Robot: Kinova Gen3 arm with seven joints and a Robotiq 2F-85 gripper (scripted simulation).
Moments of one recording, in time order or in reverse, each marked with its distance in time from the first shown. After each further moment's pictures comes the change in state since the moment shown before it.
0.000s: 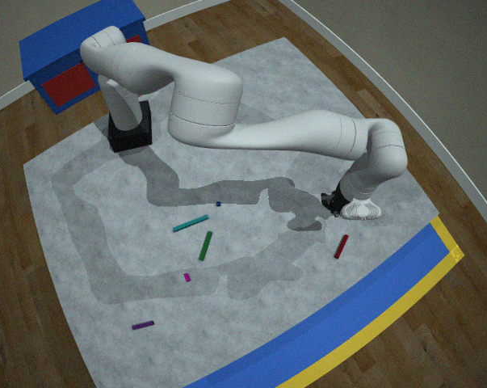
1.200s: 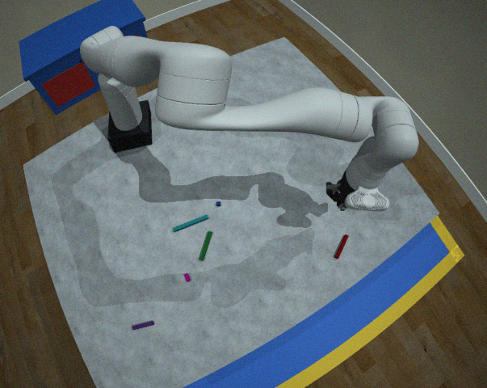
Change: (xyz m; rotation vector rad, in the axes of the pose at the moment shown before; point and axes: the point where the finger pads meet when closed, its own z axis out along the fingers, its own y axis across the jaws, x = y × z) arm 0.002 0.000 -0.056 0.024 0.015 0.072
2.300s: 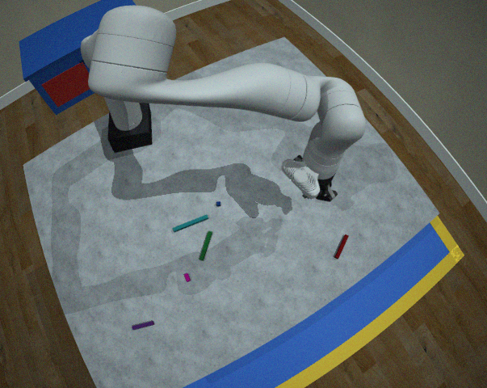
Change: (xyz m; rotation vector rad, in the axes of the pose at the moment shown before) arm -0.022 0.089 -0.001 0.009 -0.011 0.782
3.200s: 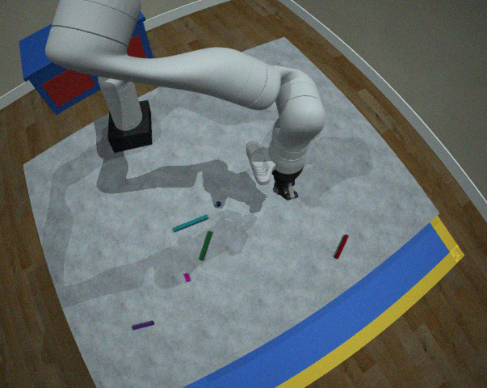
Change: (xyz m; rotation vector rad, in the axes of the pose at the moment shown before) arm 0.047 0.053 -0.001 -0.010 0.018 0.406
